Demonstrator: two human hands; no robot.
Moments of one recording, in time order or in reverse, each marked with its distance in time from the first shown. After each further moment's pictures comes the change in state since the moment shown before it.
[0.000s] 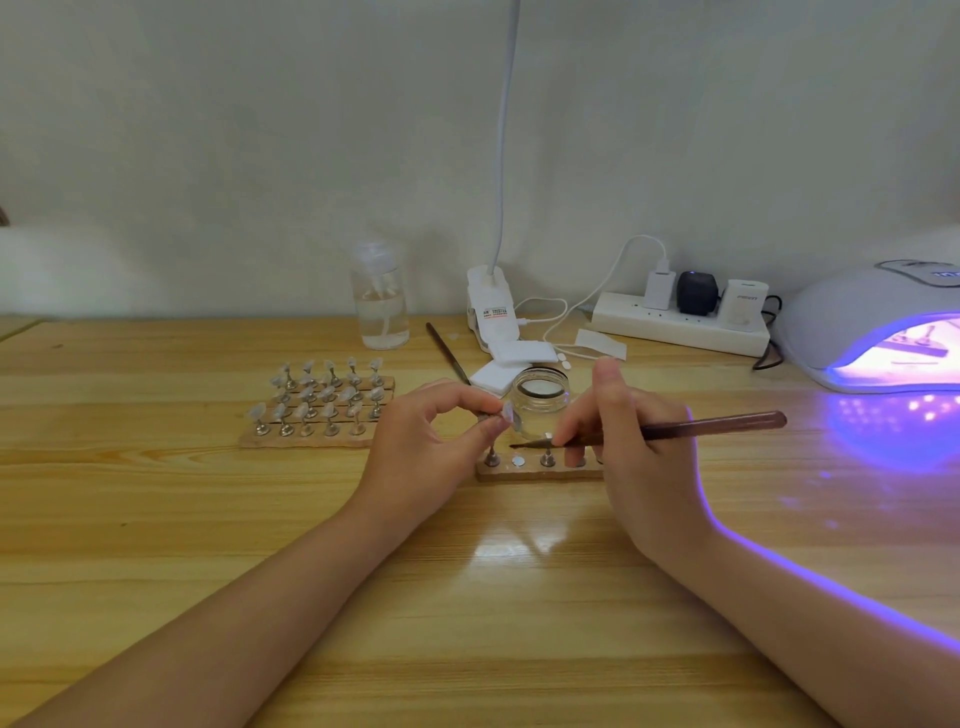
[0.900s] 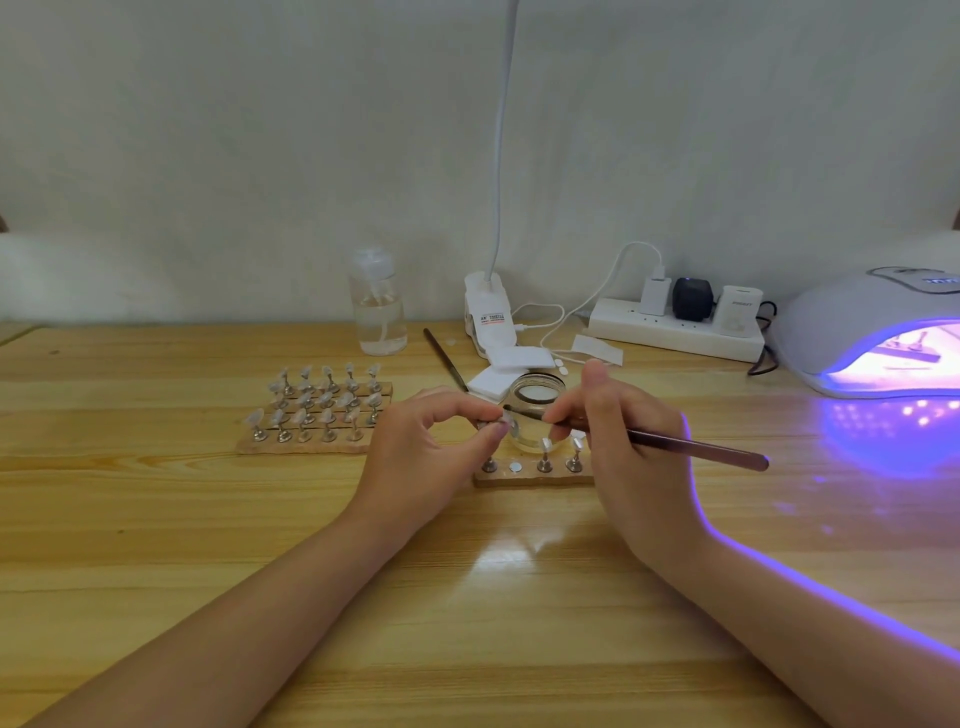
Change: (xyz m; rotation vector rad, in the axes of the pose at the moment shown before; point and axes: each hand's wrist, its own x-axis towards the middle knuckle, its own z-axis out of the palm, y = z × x) left_hand 0.000 0.000 0.000 0.002 0.030 0.013; right_hand 0.003 0.000 0.003 -0.047 0.033 -0.058
